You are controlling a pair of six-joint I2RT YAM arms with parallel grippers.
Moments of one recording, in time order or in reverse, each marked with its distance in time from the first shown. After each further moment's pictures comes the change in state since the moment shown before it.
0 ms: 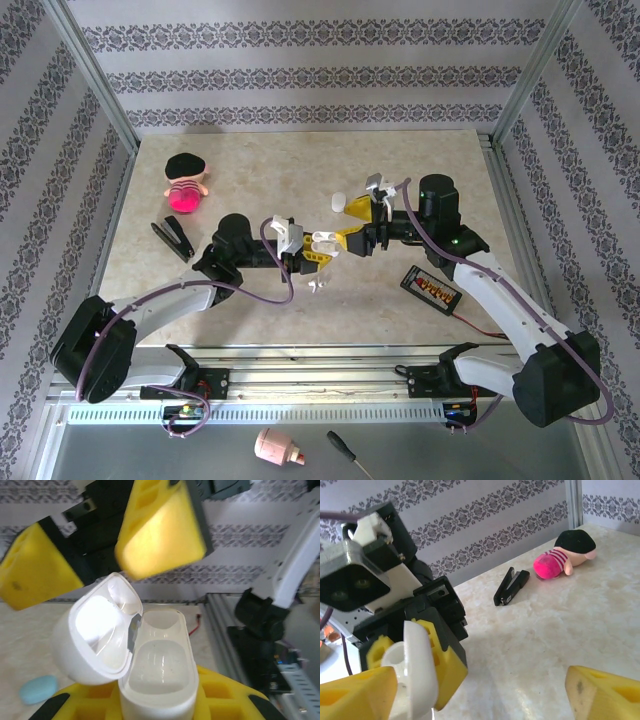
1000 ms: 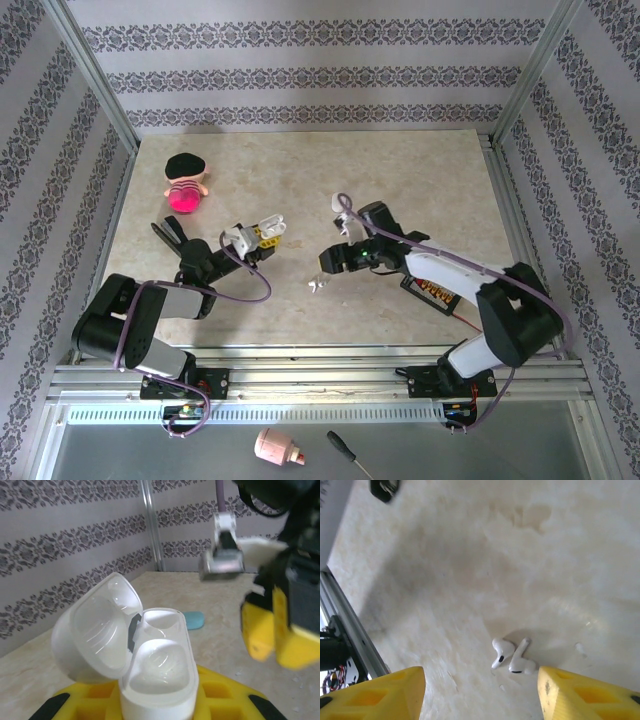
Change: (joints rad) left arm 0.357 0.182 -0.343 0.623 -0.163 0.077; right arm 0.229 0.363 -0.038 -0.166 0.435 0.293
